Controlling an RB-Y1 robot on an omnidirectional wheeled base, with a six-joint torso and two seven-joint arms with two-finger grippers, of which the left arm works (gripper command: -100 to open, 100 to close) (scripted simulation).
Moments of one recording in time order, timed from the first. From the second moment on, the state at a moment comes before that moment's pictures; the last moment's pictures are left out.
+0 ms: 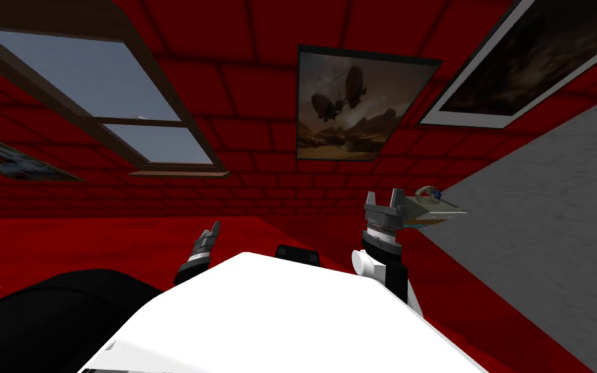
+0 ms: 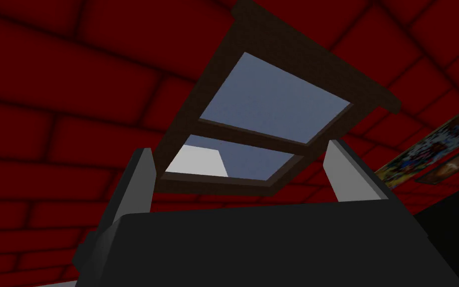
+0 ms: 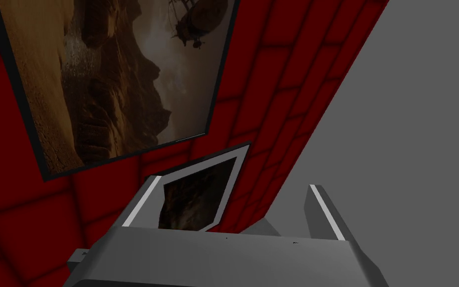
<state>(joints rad) 0.62 0.15 0.50 -1.42 0.00 -0.70 -0.56</state>
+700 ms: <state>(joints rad) 0.63 0.15 0.56 -1.34 0.00 -0.73 -0.63</state>
